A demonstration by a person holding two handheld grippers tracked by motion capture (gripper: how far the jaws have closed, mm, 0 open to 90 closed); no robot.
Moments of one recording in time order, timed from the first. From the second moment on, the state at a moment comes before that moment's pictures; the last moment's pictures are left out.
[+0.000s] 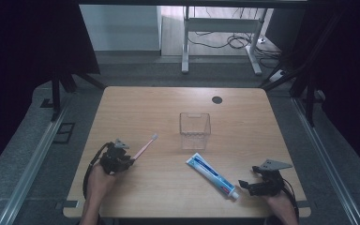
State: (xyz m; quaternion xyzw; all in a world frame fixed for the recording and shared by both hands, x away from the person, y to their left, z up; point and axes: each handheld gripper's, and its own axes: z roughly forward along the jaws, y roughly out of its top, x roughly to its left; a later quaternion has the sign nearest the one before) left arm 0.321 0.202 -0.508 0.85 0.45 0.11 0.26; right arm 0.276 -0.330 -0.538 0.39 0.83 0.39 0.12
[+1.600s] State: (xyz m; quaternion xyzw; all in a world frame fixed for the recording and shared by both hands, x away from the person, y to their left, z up) left arm 0.393 0.166 -0.502 0.88 0.45 0.04 0.17; right arm 0.276 -0.332 -0.539 0.39 0.83 0.39 0.12
